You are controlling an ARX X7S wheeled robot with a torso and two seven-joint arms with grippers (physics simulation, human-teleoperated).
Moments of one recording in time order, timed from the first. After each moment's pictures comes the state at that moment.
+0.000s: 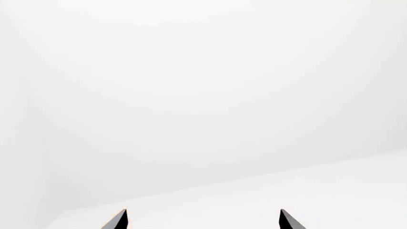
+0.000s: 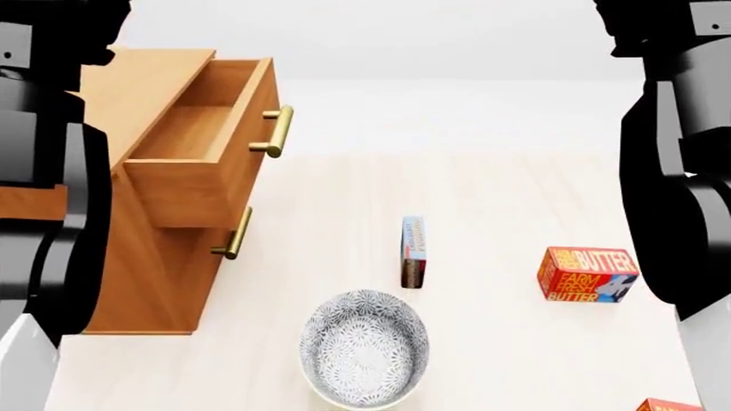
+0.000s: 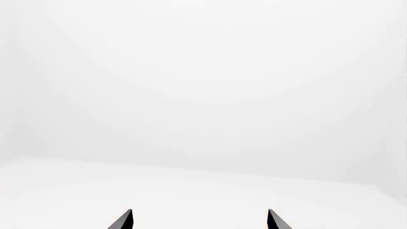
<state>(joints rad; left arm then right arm) -1.75 -0.15 0.28 -0.84 -0.16 -0.66 0.11 1.88 0.11 -0.14 1.30 0.05 0.43 -0.14</state>
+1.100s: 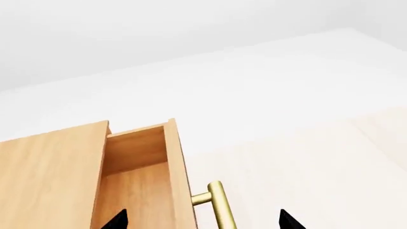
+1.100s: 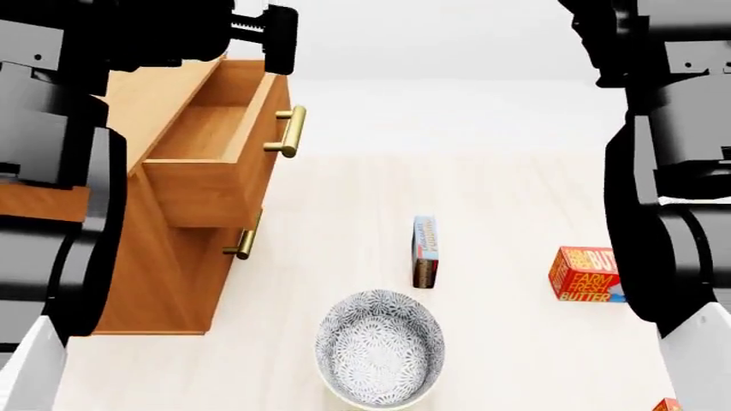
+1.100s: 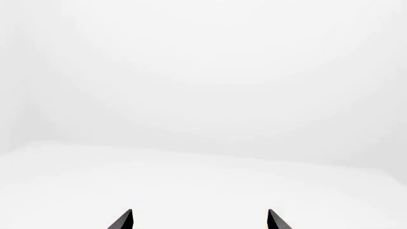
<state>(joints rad) -1.75 -0.12 0.35 -0.87 -0.24 -1.16 0.23 1.79 0.12 -0.14 1.21 0.07 0.48 -0.15</state>
